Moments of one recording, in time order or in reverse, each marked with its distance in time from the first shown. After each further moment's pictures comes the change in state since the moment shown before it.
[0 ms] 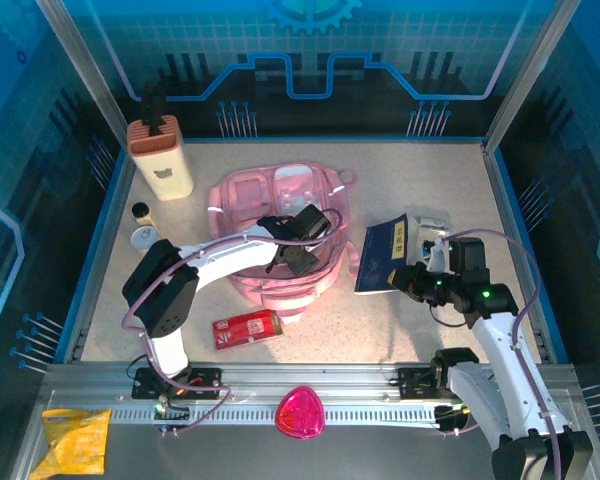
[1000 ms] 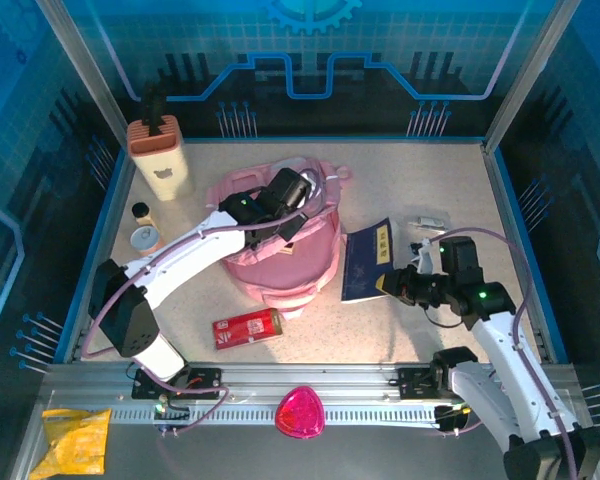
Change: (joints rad) left arm 0.066 -0.197 0.166 -0.069 -0.088 0.050; right arm 0.131 0.002 0.018 0.018 -0.082 0.067
